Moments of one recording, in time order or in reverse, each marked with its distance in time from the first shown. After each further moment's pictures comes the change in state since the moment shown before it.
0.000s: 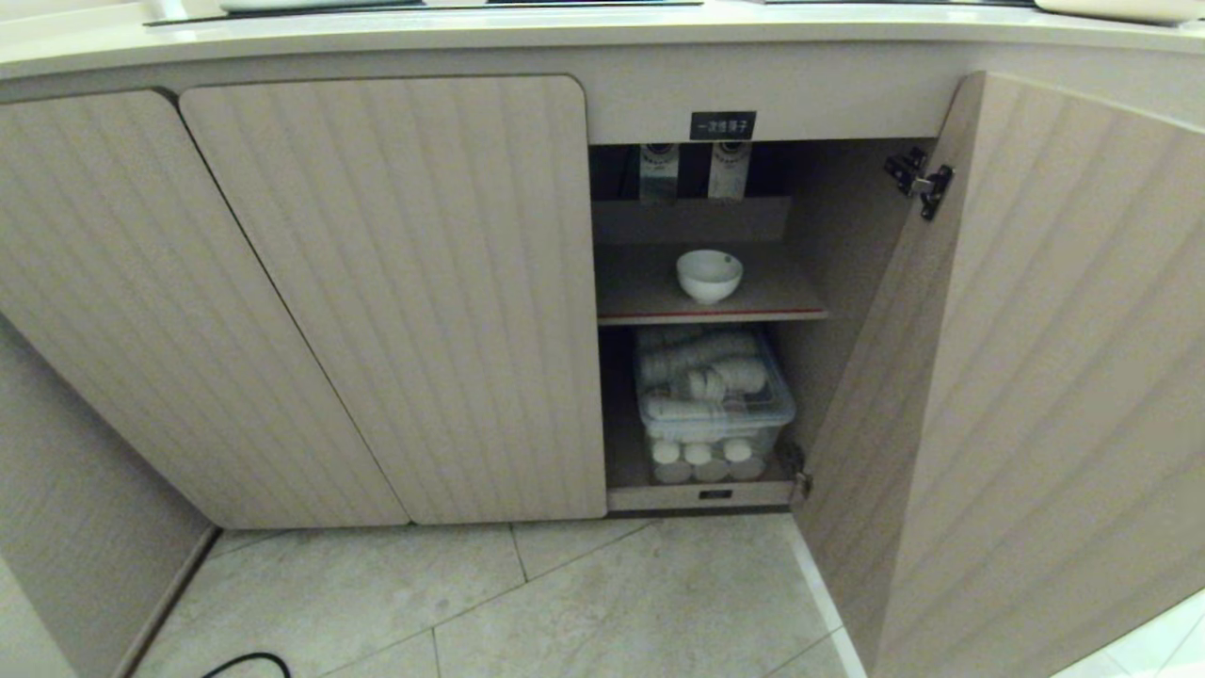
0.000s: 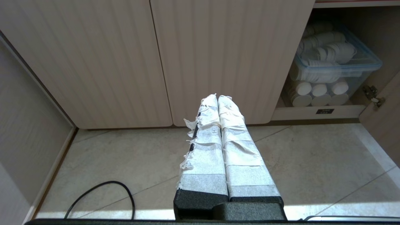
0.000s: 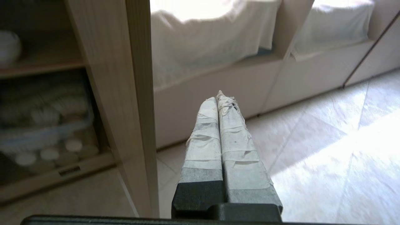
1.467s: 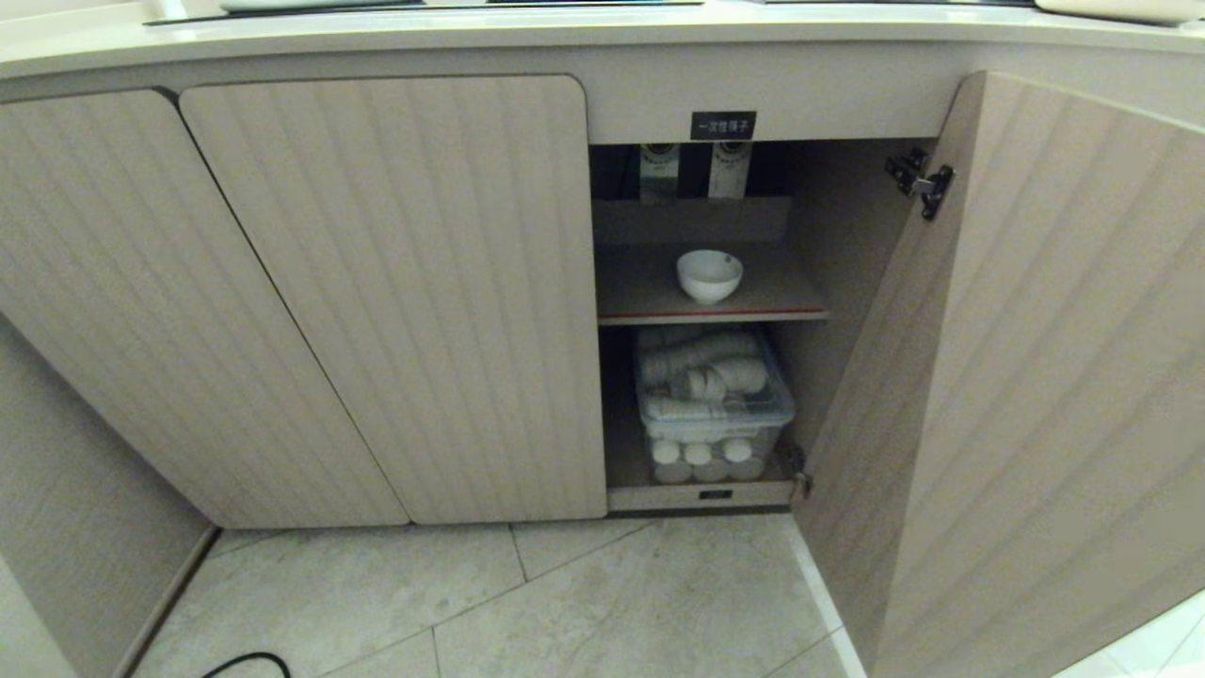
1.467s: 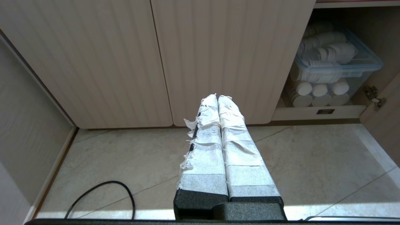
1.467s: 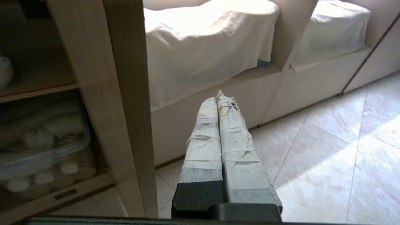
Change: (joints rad) left arm 0.000 0.000 0.000 0.000 0.000 0.000; right arm -0.194 0.234 -0.004 -0.247 0.168 0.026
